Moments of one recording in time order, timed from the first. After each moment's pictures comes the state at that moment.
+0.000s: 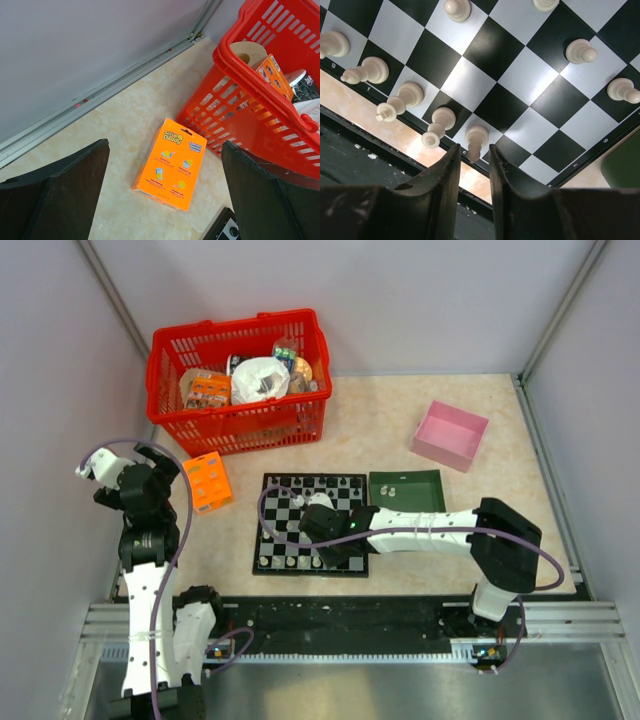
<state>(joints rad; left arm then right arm) 0.20 0.68 0.77 -0.34 -0.43 -0.53 1.21 1.70 1.14 -0.57 0.18 0.58</state>
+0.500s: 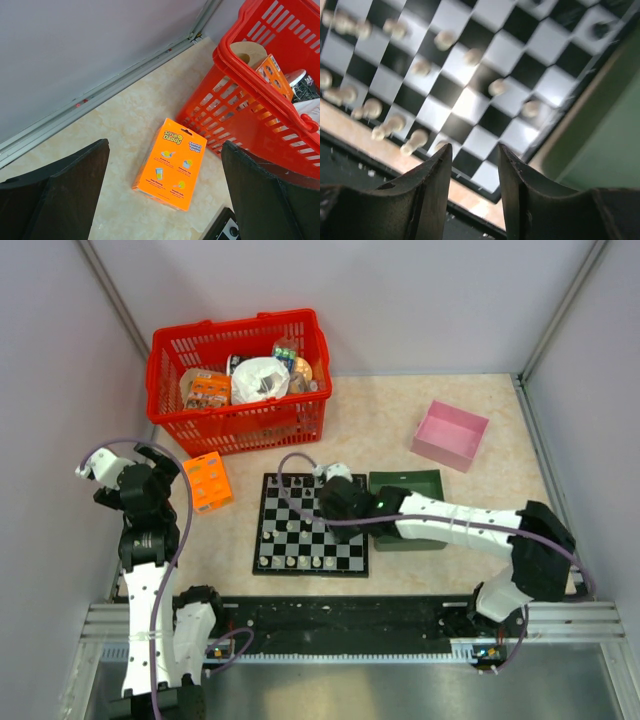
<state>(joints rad) 0.20 0.68 0.77 -0.34 -0.43 -0.53 1.14 1.58 1.14 -0.58 0.24 0.53</state>
